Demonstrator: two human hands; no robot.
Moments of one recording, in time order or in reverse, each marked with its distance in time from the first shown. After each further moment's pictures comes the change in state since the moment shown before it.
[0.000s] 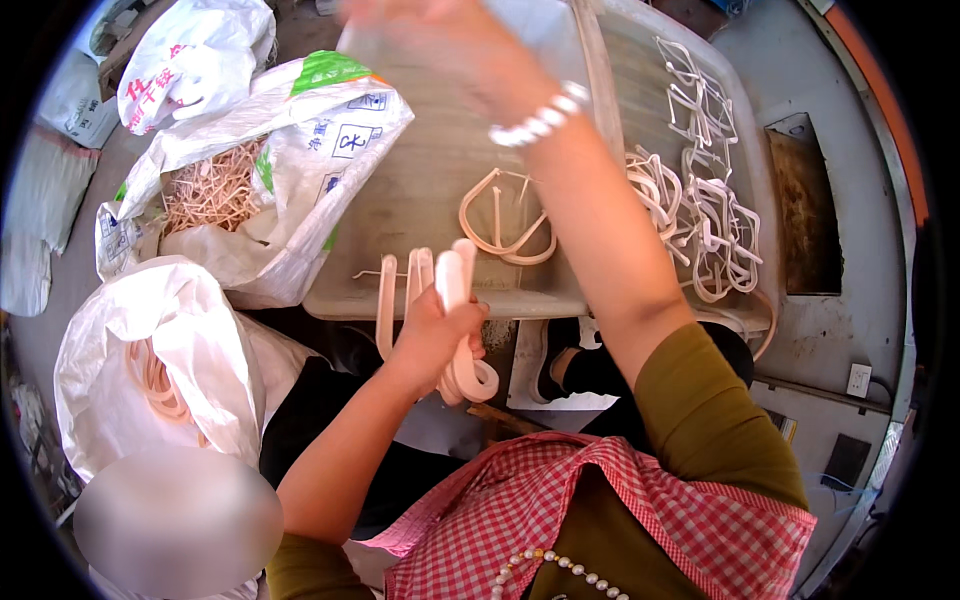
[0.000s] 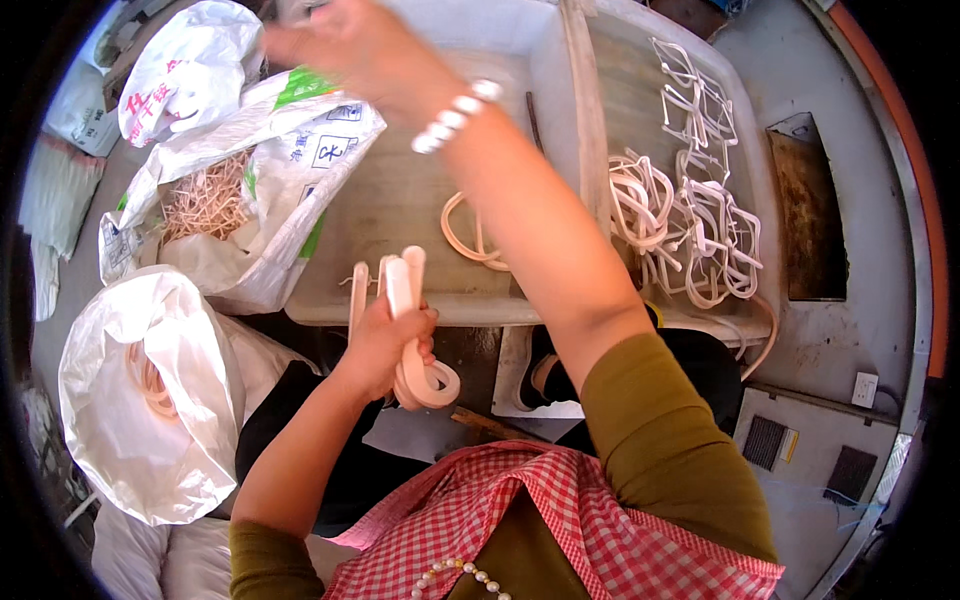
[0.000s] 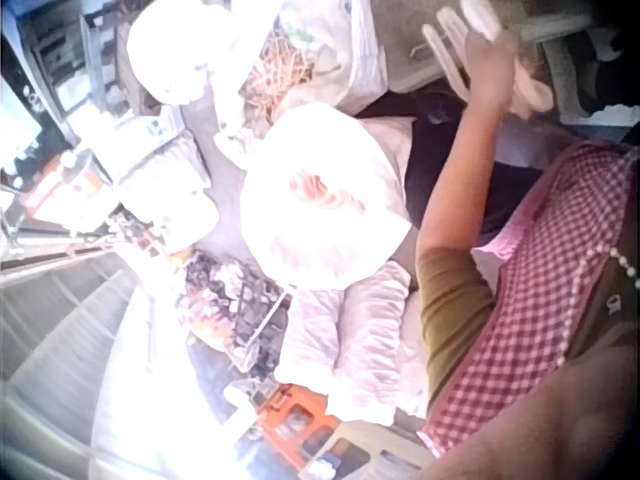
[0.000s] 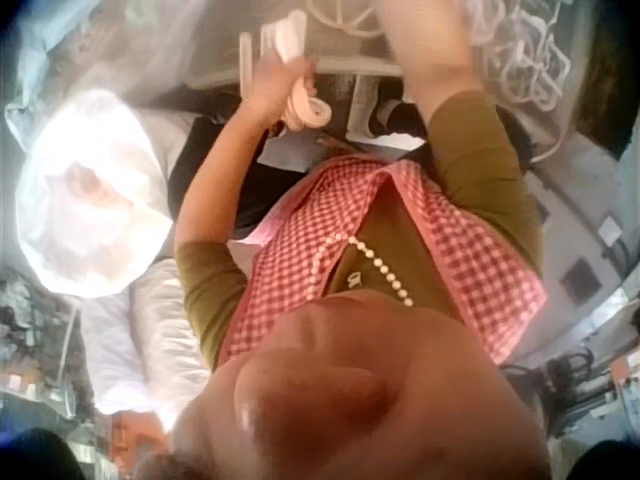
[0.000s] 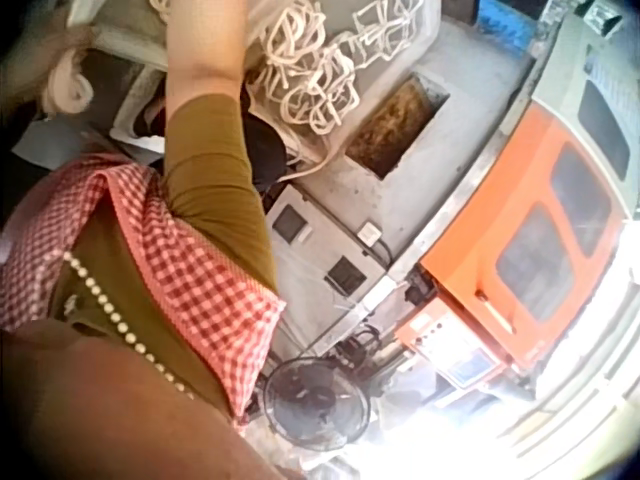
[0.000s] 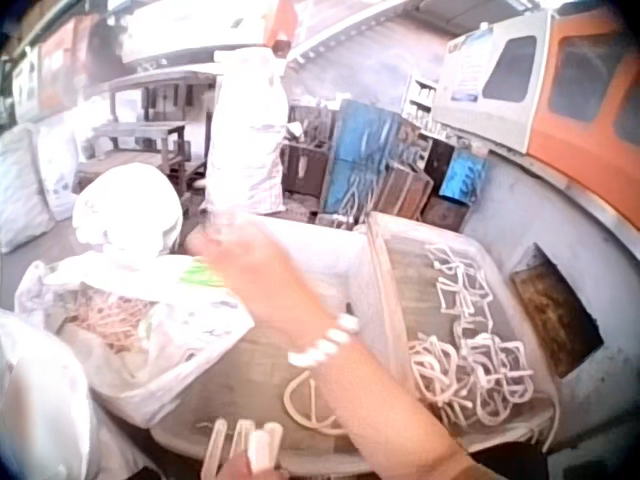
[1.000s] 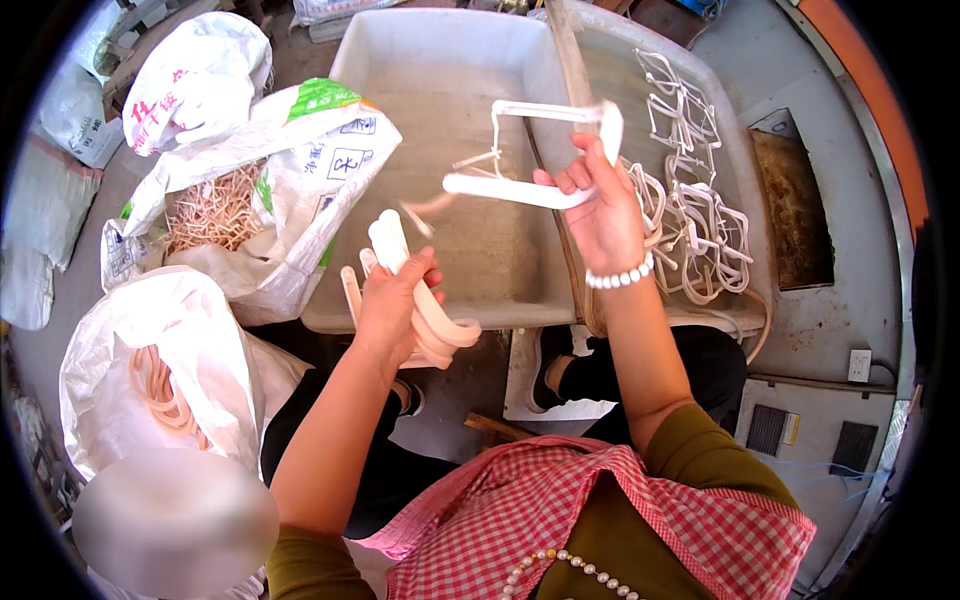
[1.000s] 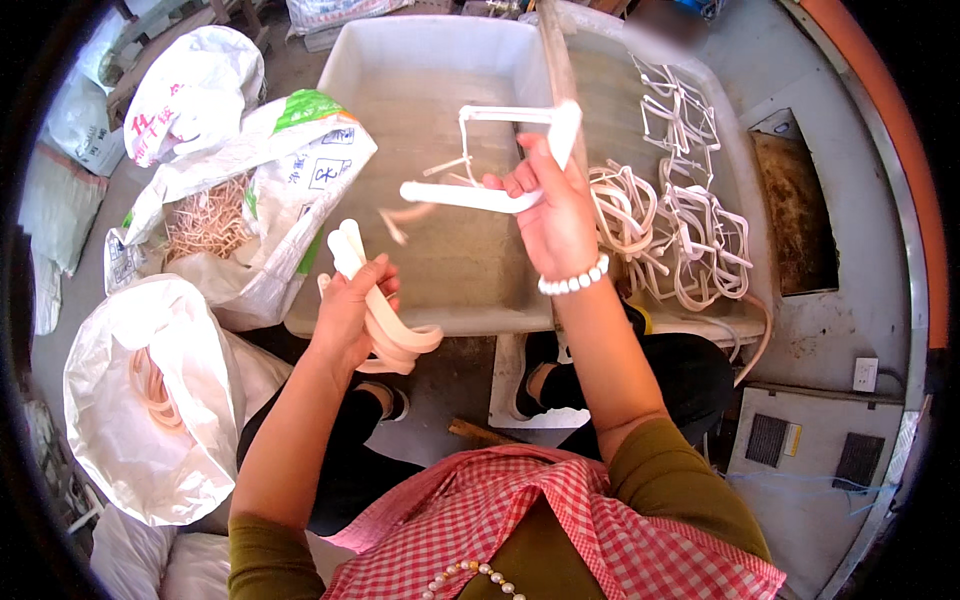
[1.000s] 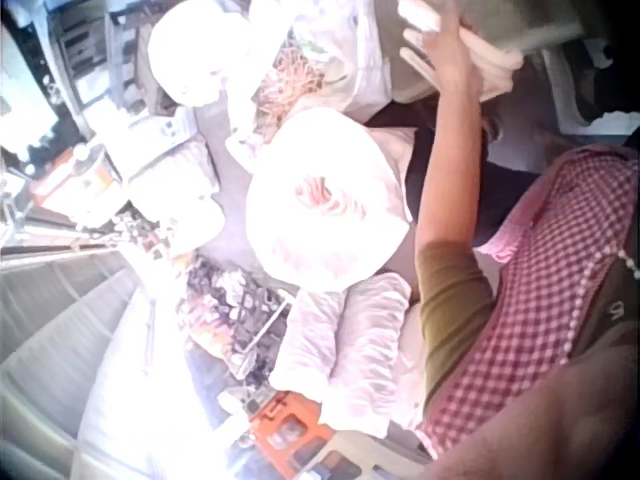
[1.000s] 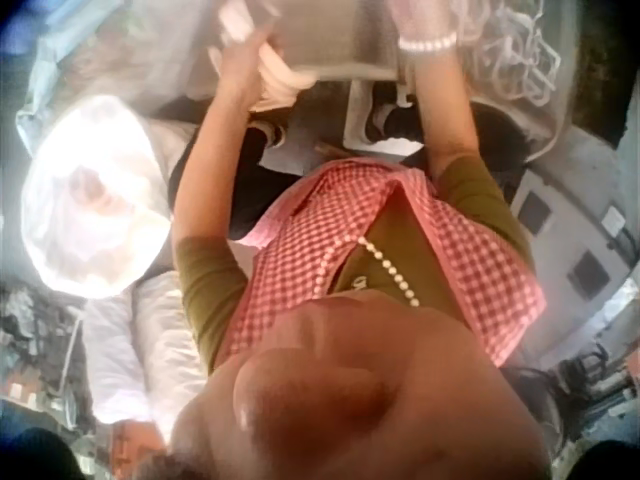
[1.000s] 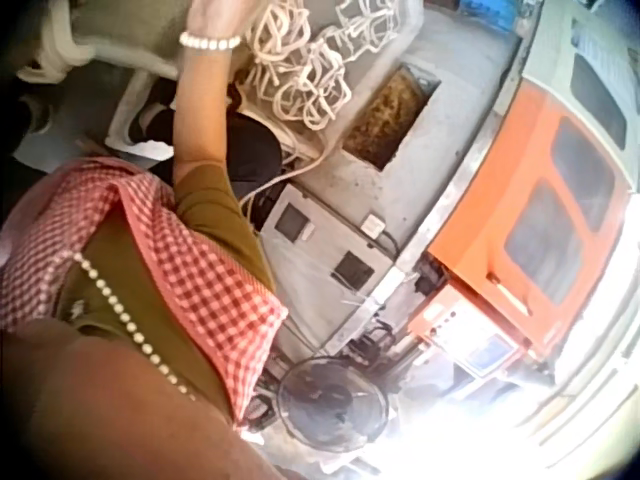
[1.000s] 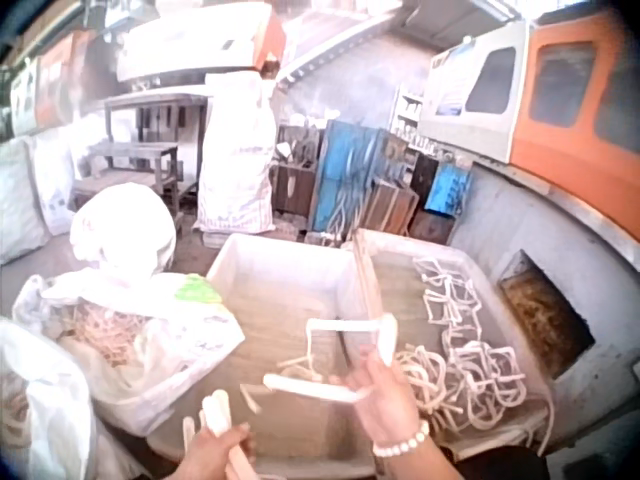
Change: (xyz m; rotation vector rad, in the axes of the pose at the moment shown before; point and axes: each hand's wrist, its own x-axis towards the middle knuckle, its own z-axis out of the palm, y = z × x) left_hand 0.017 0.026 -0.011 -0.160 0.188 0.197; right_hand -0.183 -0.021 -0.033 0.503 0.822 0.215
